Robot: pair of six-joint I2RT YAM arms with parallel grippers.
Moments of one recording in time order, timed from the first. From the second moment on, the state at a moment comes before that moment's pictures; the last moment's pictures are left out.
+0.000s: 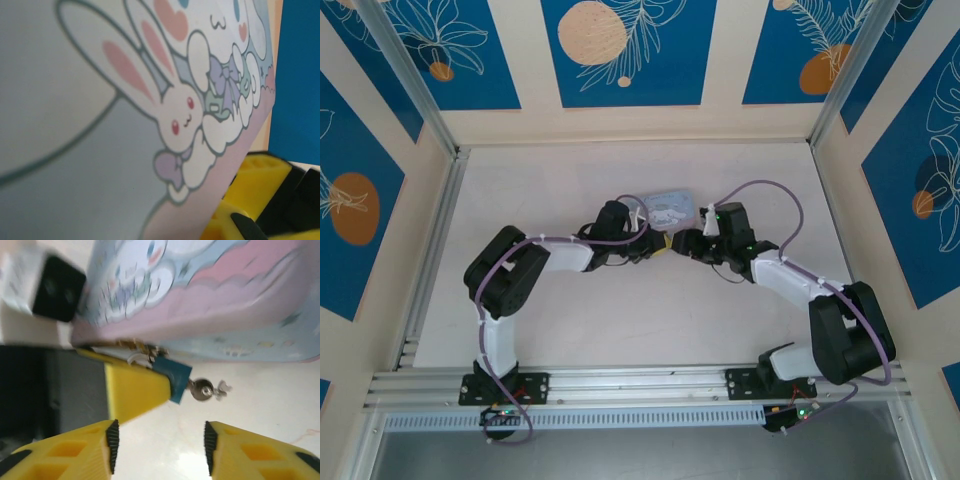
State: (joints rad) left arm -0.66 1.96 1.05 0.38 0.57 -1.09; right arm 0.39 1.37 0.71 -0.13 -0.38 0.58
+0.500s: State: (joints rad) left arm -0.65 1.96 1.11 0.29 0.63 -1.06; right arm 0.48 1.41 0.72 -0.21 -0.08 0.37
